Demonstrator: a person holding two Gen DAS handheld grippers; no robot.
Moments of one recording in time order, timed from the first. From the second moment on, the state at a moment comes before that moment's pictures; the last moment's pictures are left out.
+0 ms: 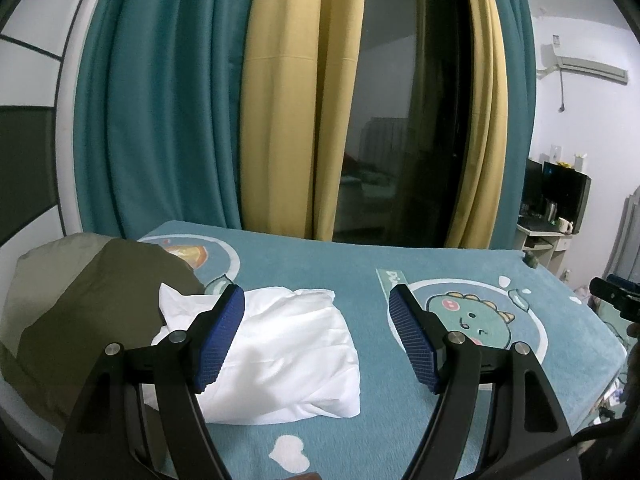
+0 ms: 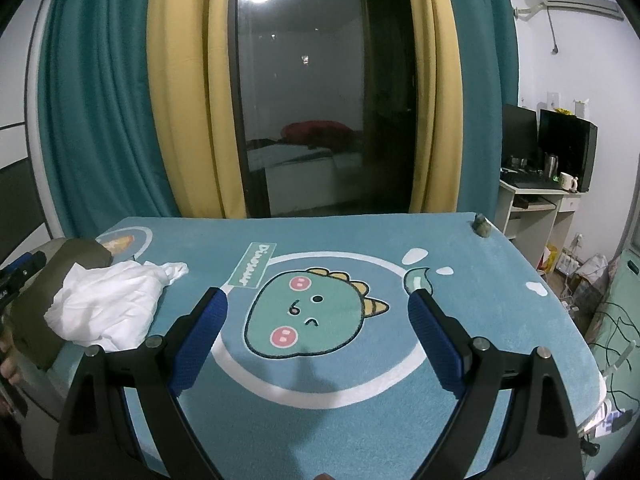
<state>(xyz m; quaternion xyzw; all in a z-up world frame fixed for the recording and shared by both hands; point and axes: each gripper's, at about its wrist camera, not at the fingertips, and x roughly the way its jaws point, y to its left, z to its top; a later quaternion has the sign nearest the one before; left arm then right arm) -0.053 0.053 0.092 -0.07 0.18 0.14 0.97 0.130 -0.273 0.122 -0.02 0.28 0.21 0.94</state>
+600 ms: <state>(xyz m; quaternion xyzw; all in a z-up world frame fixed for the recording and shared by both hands) -0.051 0.053 0.095 -0.07 0.18 0.14 0.97 0.131 -0.268 0.120 -0.02 0.28 0.21 0.94</state>
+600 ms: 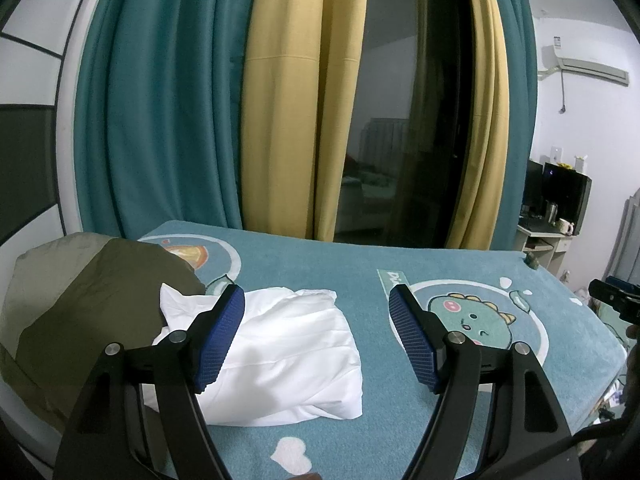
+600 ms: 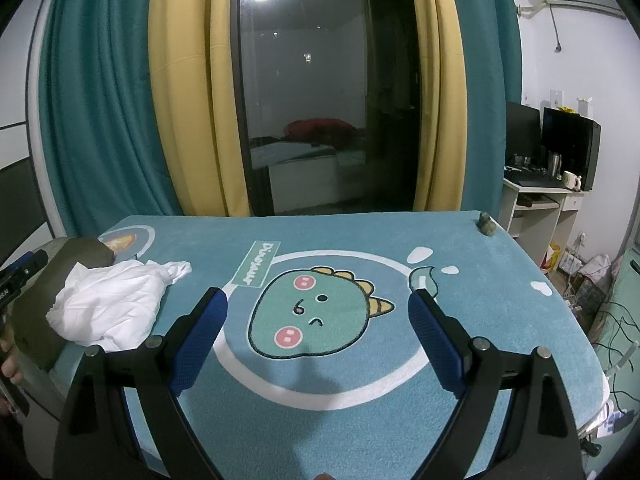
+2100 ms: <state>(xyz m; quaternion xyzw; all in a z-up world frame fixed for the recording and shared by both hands) -0.051 0.054 0.095 -0.07 0.18 0.14 0.97 0.129 -0.263 0.118 -0.02 0.28 0.21 0.93</state>
